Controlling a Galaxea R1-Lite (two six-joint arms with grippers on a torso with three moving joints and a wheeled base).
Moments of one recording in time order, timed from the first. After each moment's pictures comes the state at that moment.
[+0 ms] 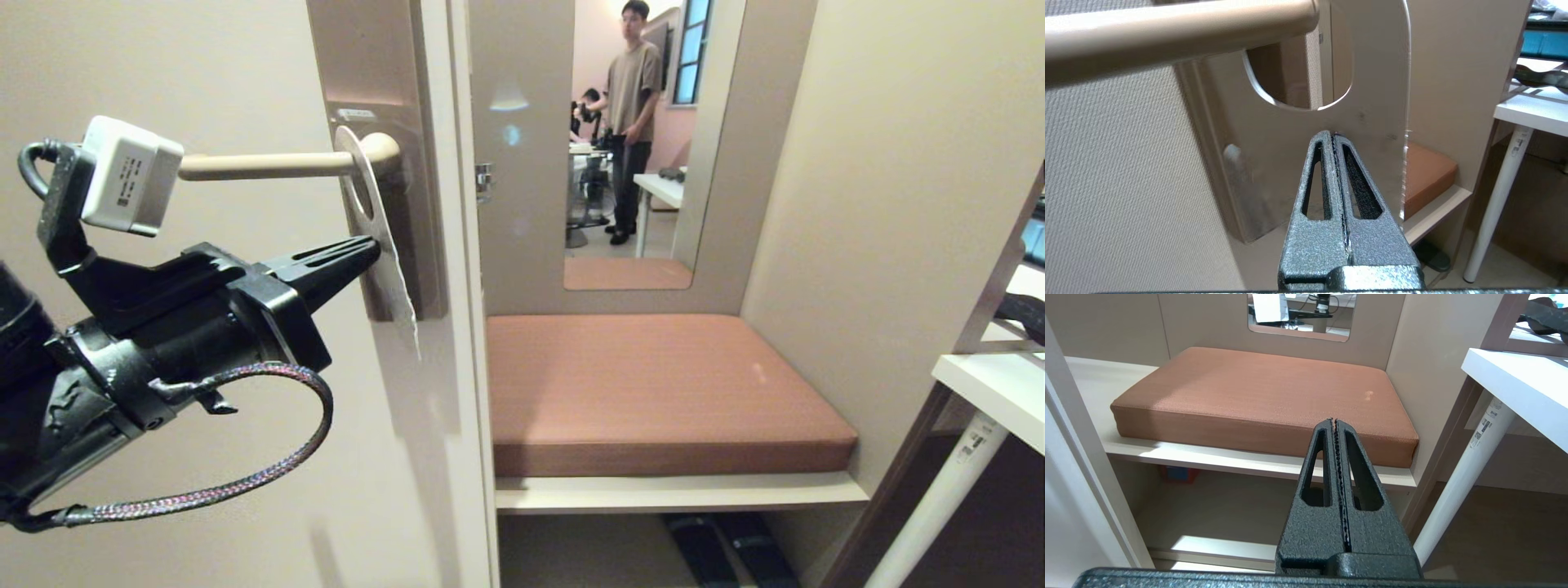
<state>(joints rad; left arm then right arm) -0.53 1.32 -0.63 -0.81 -0.10 0.01 0.01 0.00 0.00 0.00 0.02 -0.05</state>
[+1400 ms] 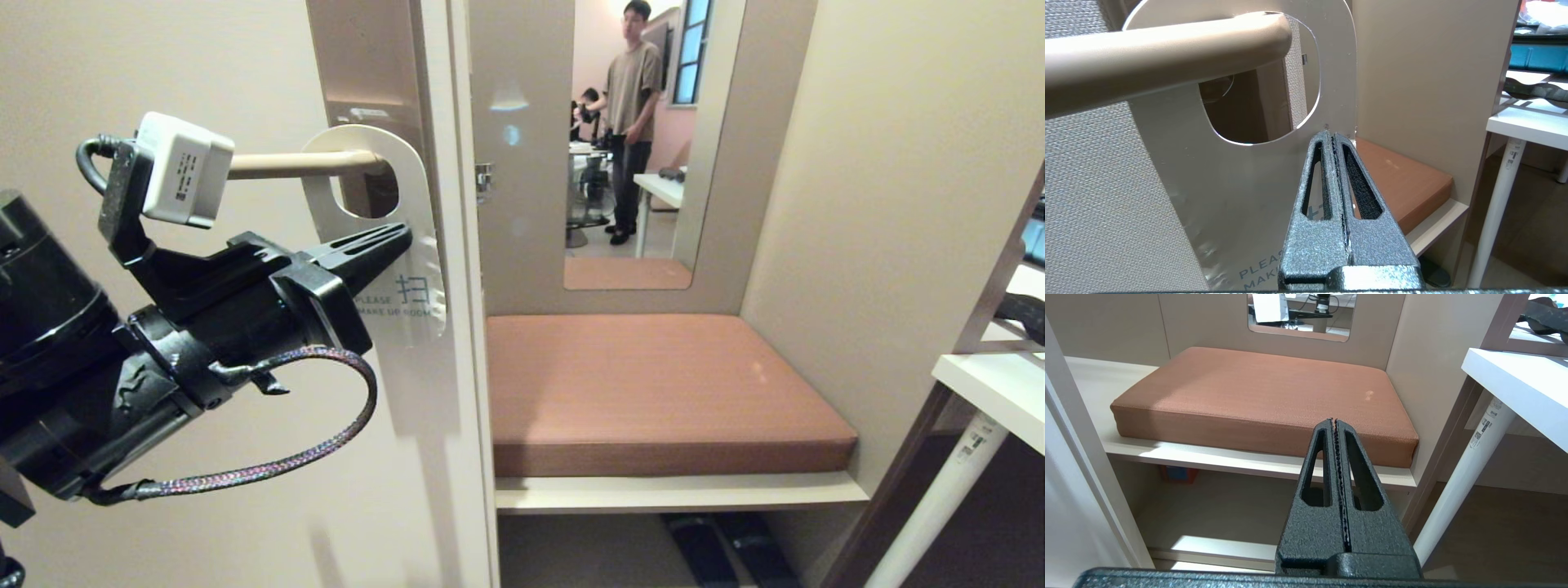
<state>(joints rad) -0.56 1.41 -0.64 -0.94 -0.10 0.01 0.01 0.00 0.00 0.00 0.02 -0.05</state>
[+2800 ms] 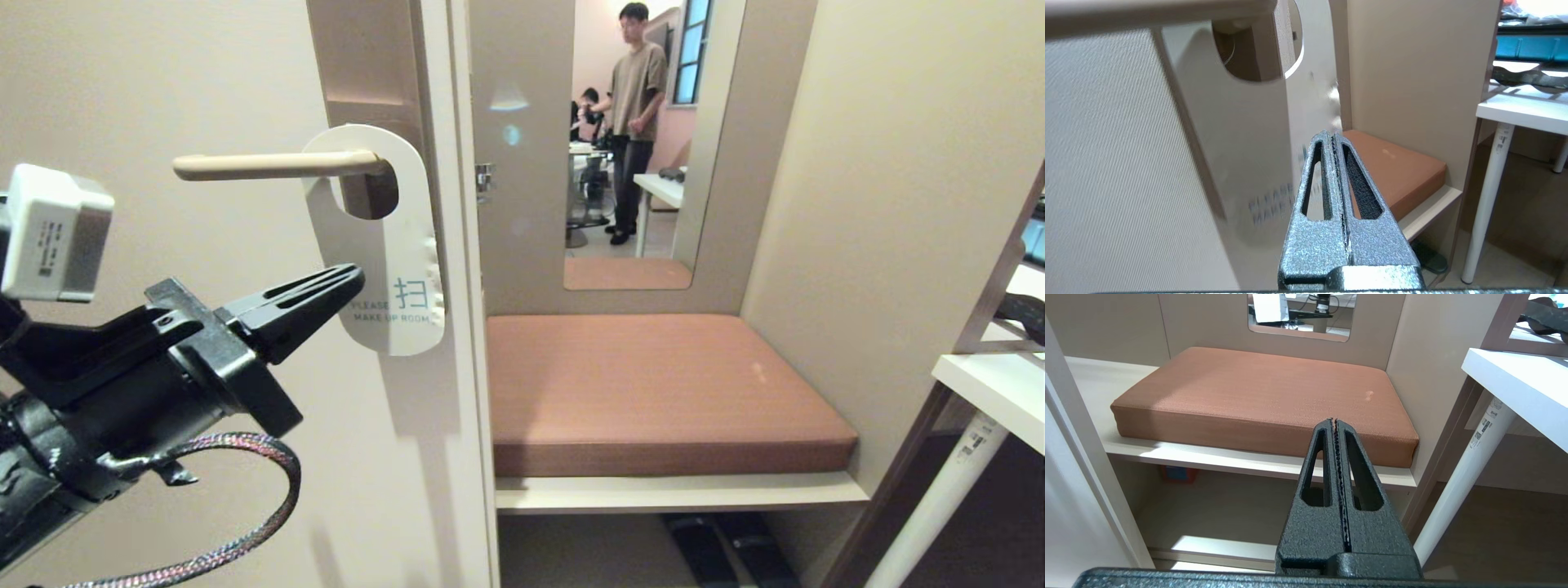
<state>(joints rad) -0.56 1.24 -0.47 -0.94 -0.10 0.03 0.01 0.00 0.00 0.00 0.02 -0.05</state>
